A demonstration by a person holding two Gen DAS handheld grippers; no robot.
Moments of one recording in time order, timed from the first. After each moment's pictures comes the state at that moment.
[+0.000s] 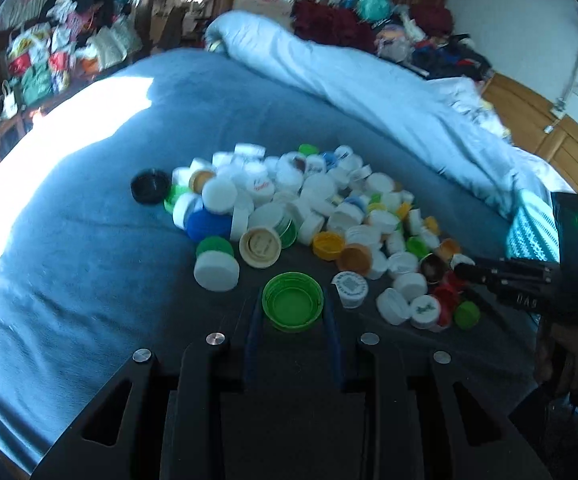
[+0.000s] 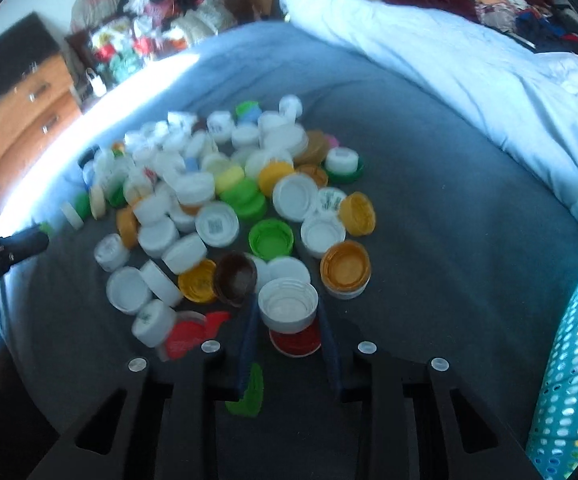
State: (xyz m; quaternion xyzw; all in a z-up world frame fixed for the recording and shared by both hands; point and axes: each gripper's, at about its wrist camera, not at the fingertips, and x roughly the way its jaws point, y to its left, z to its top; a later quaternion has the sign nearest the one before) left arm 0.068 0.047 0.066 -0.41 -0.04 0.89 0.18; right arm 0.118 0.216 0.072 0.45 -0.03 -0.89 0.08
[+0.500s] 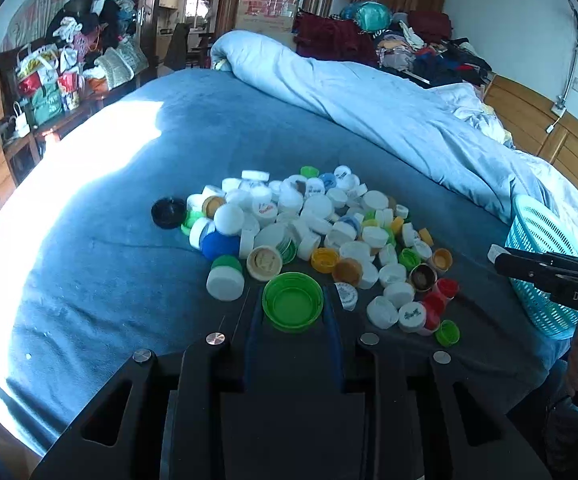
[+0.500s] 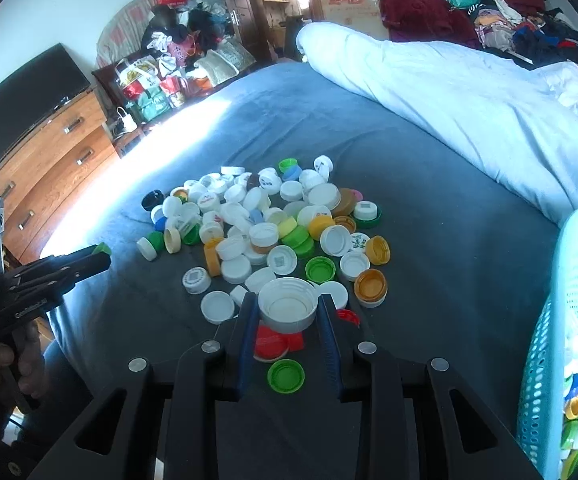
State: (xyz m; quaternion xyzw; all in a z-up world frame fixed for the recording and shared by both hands) left arm 0.083 0.050 0.098 -0.39 -0.02 0.91 0.16; right arm 0.163 0.204 0.138 0.41 -0.05 -0.90 0.11
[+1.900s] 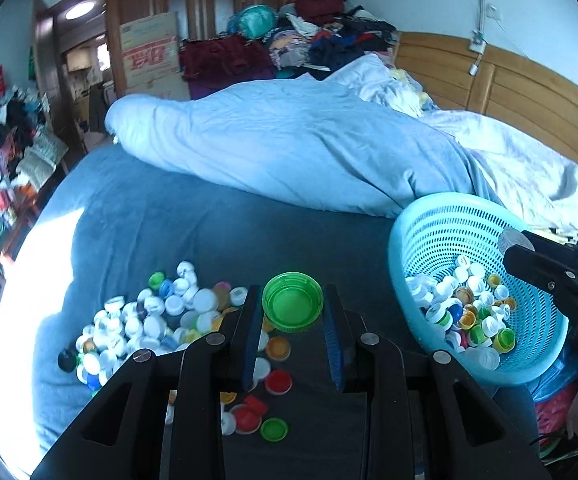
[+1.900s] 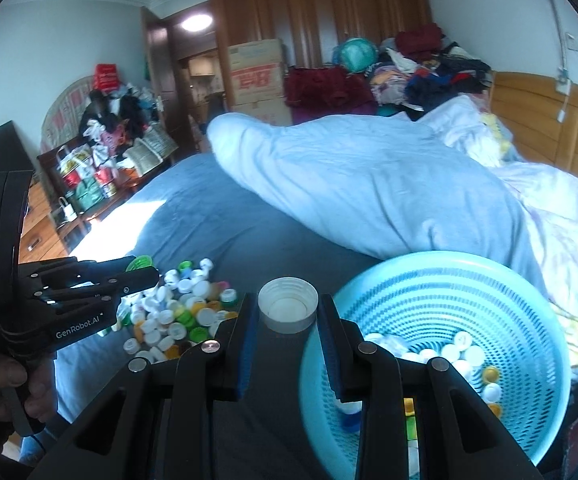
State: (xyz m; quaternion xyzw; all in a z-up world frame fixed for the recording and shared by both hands) left arm 0.083 0.296 0.211 -0.35 0.12 0.89 0.26; right arm 0.264 0.343 0.255 0.29 -0.07 -0.95 -0.05
